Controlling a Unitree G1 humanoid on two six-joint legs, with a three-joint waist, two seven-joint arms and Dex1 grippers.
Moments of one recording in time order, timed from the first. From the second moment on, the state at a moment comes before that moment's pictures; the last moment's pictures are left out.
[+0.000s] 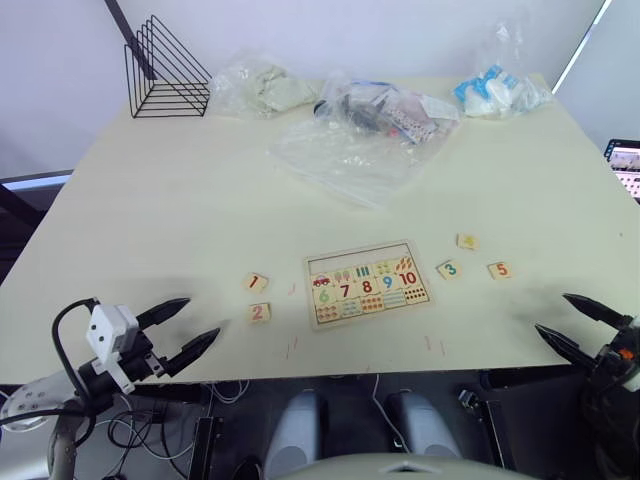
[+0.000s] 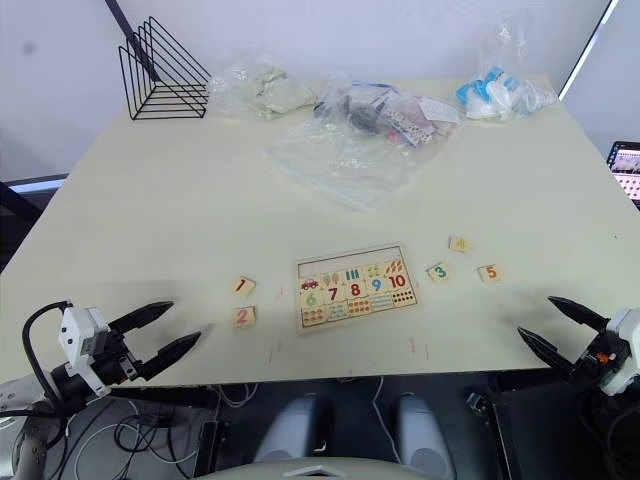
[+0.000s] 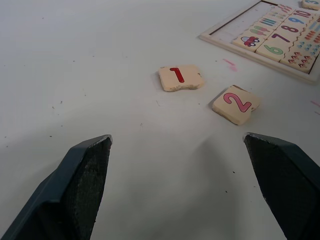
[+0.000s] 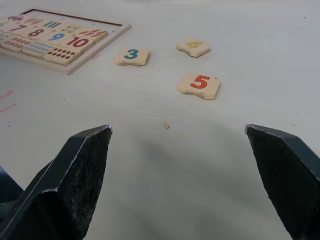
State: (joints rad) left arm 0.34 0.66 0.46 -0.01 -0.50 0.01 -1.12; right arm 0.29 -0.65 -0.49 0.14 0.55 -0.09 1.19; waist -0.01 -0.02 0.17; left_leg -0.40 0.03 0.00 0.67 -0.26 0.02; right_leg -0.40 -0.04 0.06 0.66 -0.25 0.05
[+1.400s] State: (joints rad) left arm 0.09 0.67 0.32 -0.18 -0.49 0.34 -0.88; right arm 0.32 -0.62 -0.47 0.00 0.65 -0.11 1.31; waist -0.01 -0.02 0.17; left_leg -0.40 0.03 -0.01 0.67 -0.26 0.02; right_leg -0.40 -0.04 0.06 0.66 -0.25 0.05
